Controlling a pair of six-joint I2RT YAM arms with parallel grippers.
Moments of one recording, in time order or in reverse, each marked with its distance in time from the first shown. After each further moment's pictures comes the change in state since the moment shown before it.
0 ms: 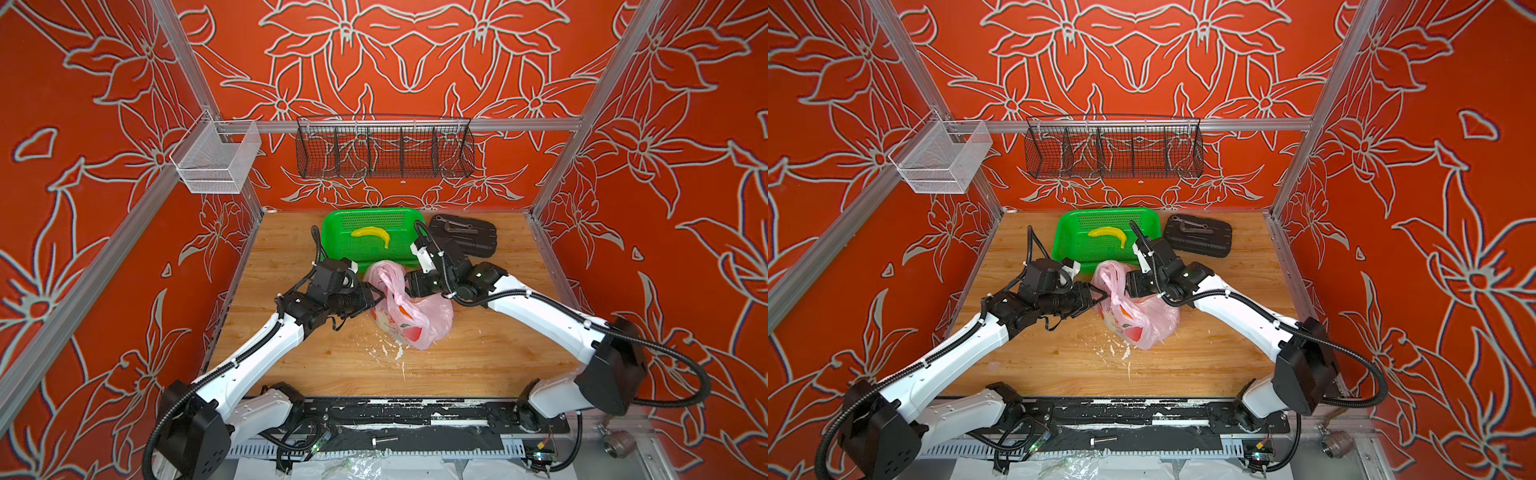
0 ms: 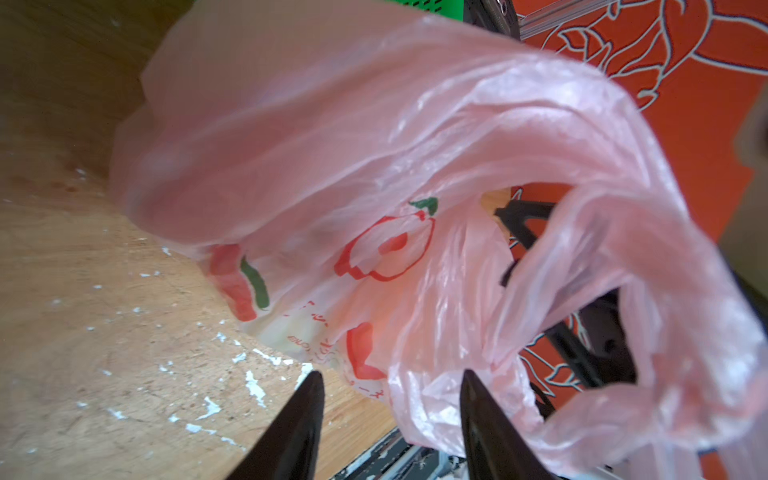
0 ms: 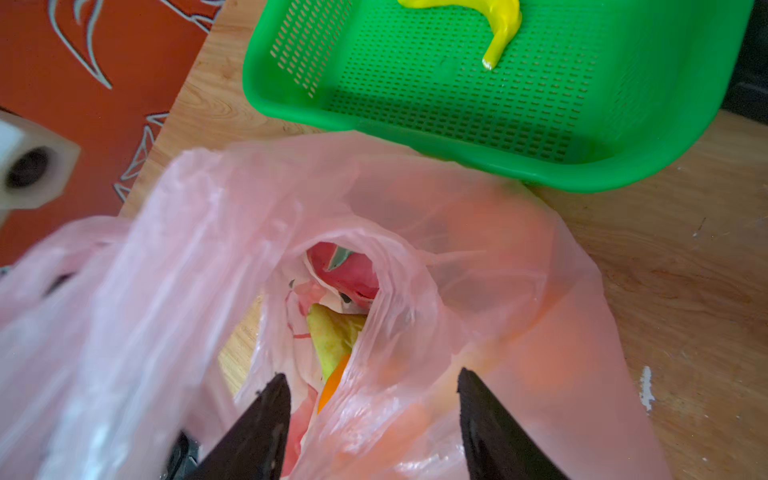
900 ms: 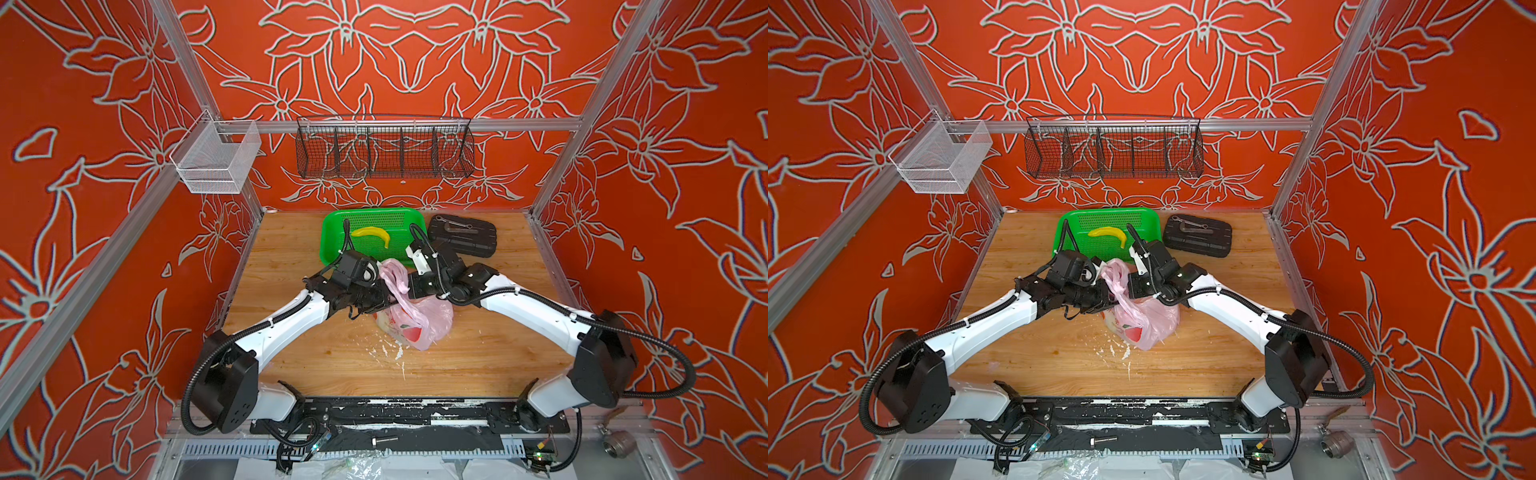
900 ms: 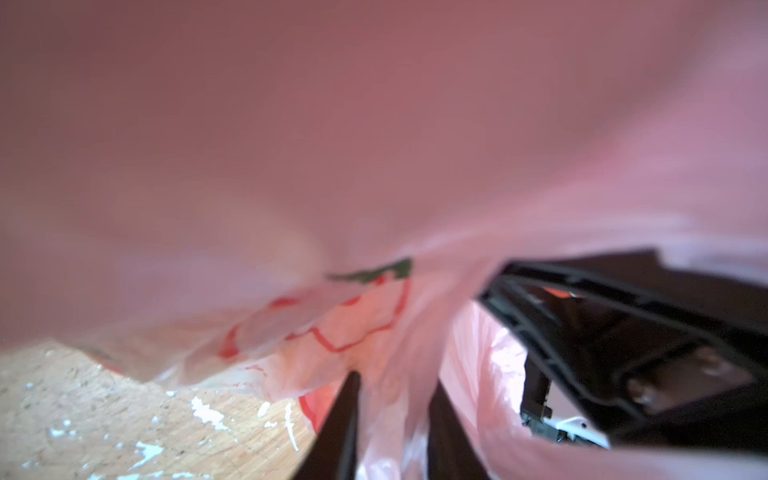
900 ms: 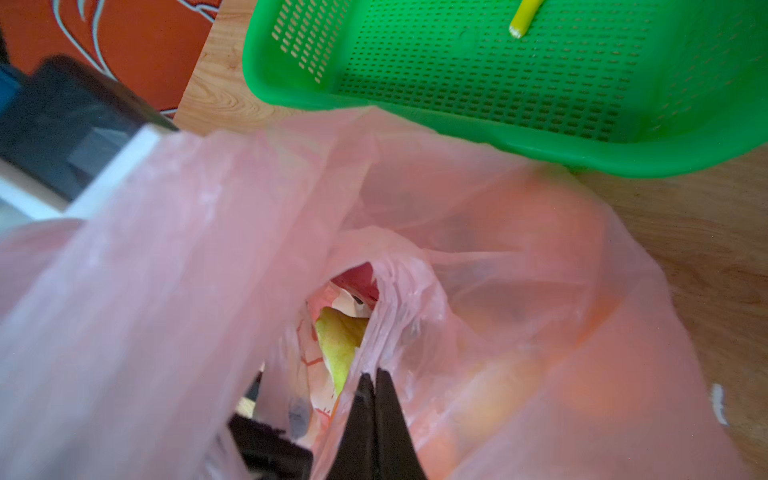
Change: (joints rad) left arm -0.048 0.246 0.123 -0.013 0.115 0.084; right arm 0.000 -0.005 -0.034 0.066 -0.019 0.040
